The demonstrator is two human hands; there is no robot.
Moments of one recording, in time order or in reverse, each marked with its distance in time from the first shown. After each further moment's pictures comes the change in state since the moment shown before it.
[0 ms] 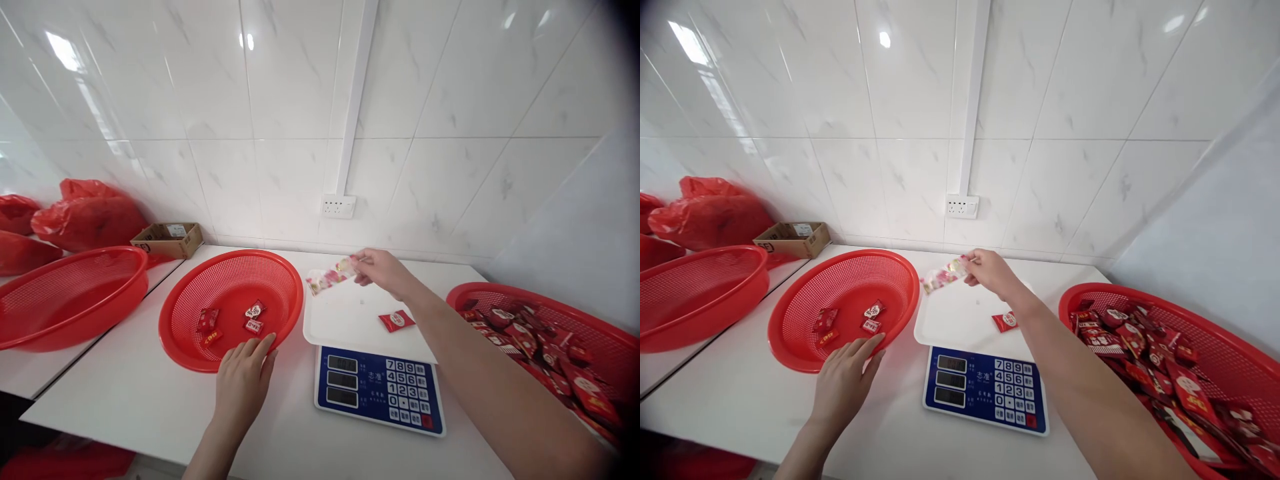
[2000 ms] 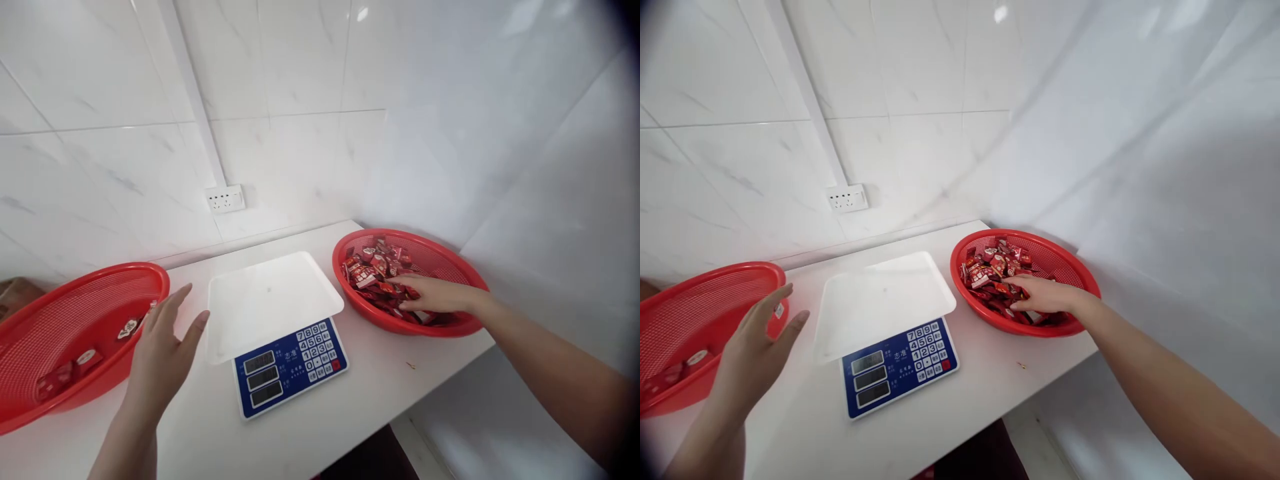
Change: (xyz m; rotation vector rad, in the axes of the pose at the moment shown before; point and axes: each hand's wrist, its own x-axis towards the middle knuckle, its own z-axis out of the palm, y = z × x) left_hand 0.118 0.056 -0.022 -0.403 -0.058 -0.001; right_hand -0.195 0.196 -0.135 -0.519 -0.089 0.385
